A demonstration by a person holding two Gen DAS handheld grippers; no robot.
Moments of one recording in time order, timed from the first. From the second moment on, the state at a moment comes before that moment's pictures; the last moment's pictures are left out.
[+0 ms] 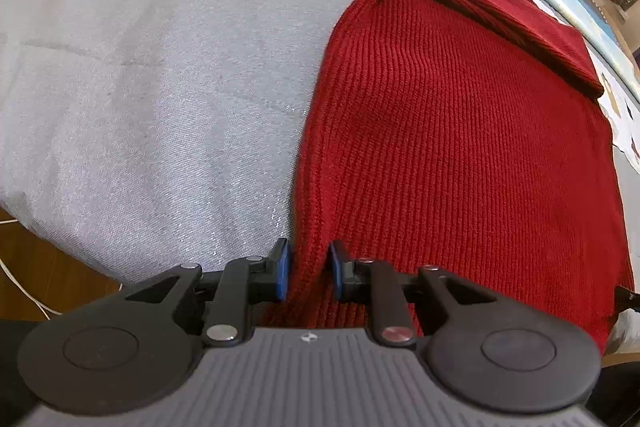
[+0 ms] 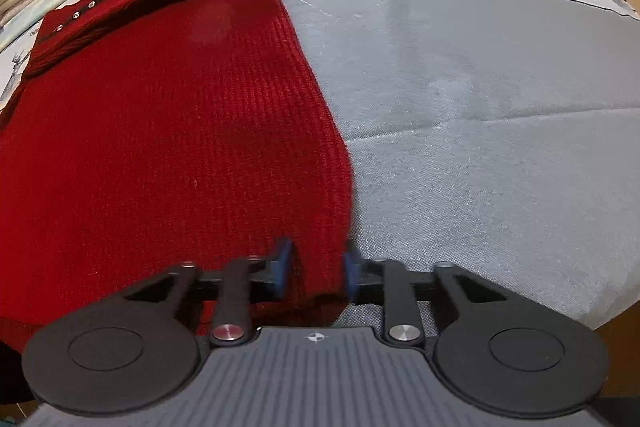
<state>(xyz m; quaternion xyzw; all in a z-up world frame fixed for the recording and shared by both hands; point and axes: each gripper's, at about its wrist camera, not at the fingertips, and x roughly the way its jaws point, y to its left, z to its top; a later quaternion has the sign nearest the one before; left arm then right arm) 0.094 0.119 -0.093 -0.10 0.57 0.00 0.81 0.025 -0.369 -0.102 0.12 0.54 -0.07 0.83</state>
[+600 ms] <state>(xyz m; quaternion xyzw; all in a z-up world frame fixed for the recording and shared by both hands) 0.090 0.104 -0.090 -0.06 0.56 -0.01 0.83 0.027 -0.370 -0.098 0.13 0.52 -0.06 0.84</state>
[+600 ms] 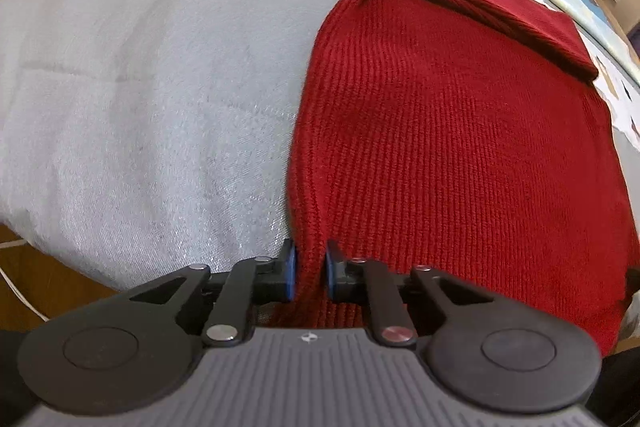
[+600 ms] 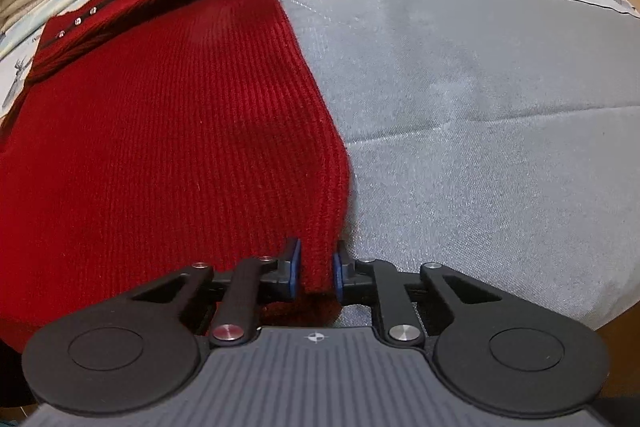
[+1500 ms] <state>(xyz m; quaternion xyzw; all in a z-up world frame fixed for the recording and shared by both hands) -0.005 0.135 0.092 -0.14 0.38 -0.16 0.90 -0.123 -0.424 0.094 0.29 0.19 0.07 0.93</state>
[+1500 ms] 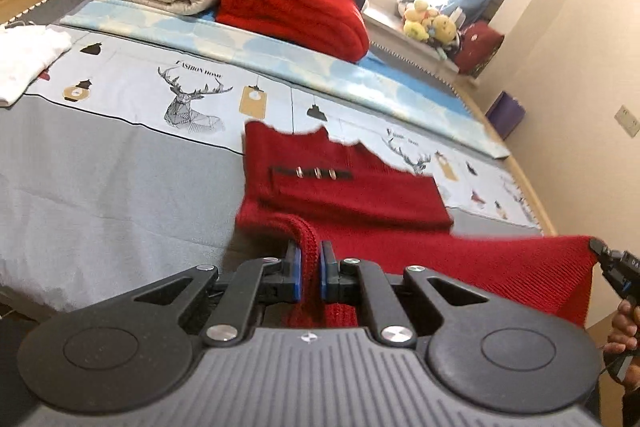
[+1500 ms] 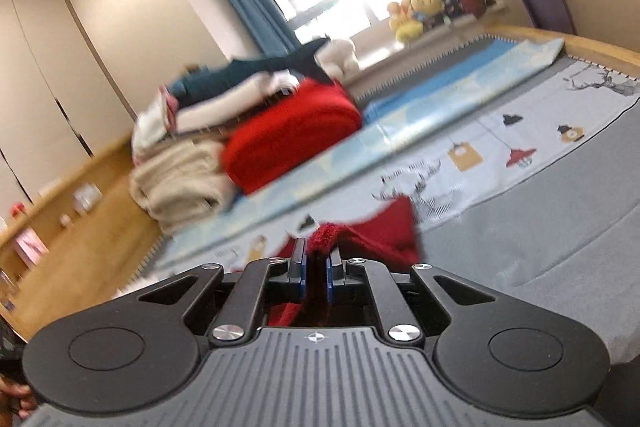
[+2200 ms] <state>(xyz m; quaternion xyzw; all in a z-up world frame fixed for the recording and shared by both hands) 0.238 0.136 -0.040 -0.15 0.51 -0.10 0.84 0.119 -0.429 -0.011 0.16 0.38 -0.04 0.91</state>
